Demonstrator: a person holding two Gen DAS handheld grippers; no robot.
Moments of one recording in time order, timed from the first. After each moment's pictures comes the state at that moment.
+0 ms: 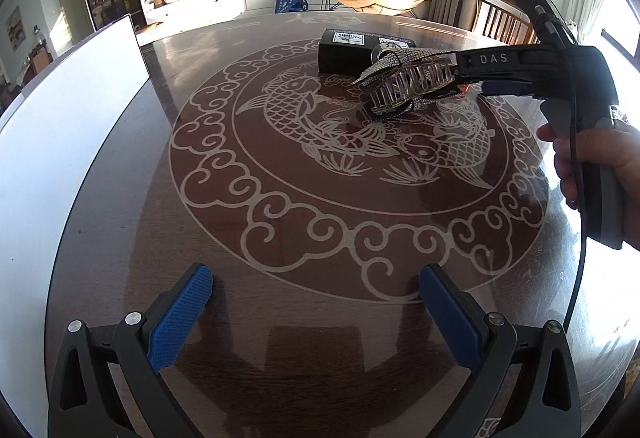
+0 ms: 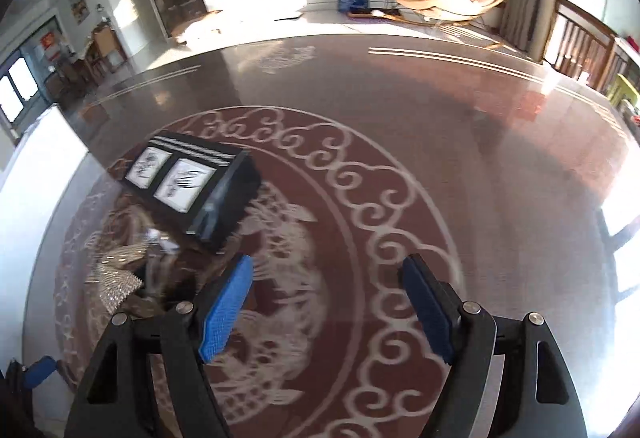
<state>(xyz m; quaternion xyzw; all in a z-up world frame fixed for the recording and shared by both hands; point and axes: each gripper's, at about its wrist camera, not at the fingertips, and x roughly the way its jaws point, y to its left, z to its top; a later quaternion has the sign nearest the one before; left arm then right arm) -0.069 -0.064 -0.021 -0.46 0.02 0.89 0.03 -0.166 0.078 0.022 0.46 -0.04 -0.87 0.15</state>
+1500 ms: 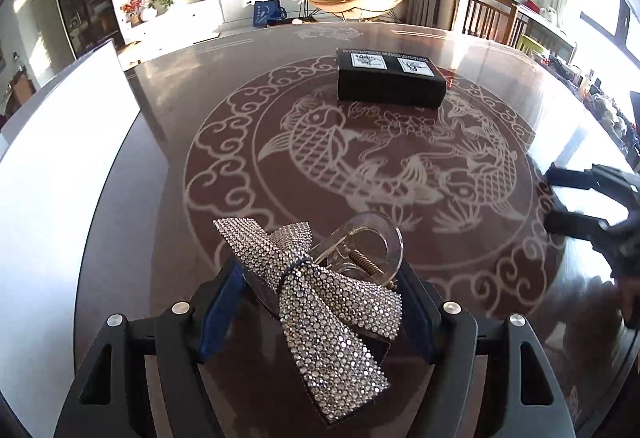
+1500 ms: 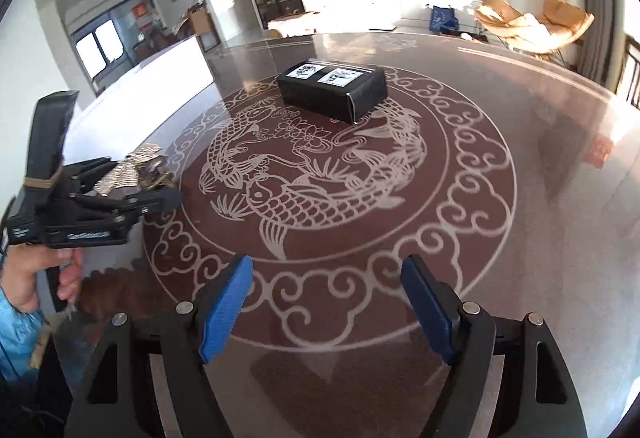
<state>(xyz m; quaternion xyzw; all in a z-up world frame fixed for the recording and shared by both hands) -0.088 -0.102 -0.014 -0.45 0.03 0.89 0.07 -0.065 0.079 0.018 0.43 0.08 -0.87 0.25</state>
